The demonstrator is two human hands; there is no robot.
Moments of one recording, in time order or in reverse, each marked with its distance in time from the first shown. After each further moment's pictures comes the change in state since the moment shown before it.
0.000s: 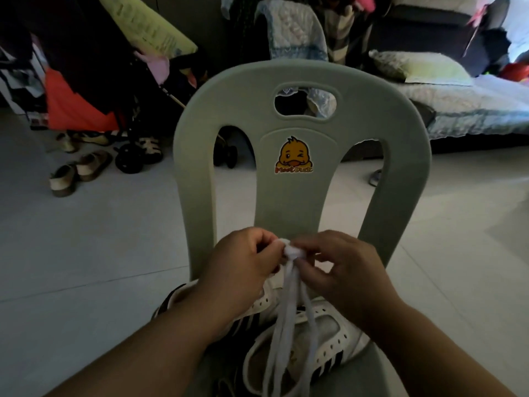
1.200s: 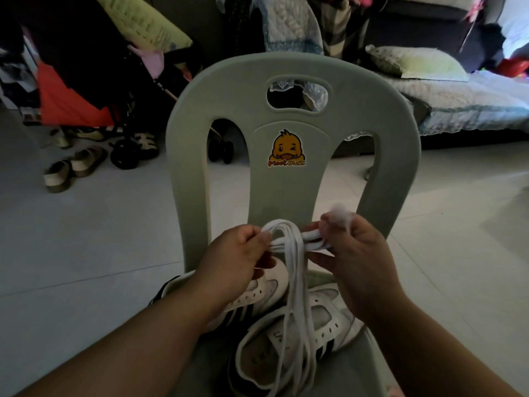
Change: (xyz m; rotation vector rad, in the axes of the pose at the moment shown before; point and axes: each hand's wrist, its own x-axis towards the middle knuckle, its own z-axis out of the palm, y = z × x) left_hand -0.001 -0.004 0.005 -0.248 -0.049 -0.200; right_hand -0.003 -0.009 -0.010 0.860 0.241 0.650
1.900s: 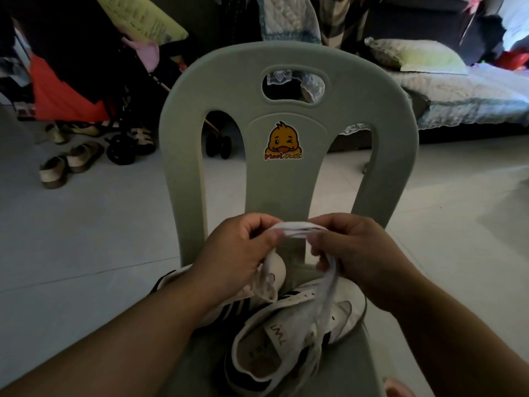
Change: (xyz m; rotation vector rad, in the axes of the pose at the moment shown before) left_hand -0.003 0.004 0.001 0.094 -0.055 0.229; right_hand 0.004 -0.015 -0.016 -0.359 -0.237 0.102
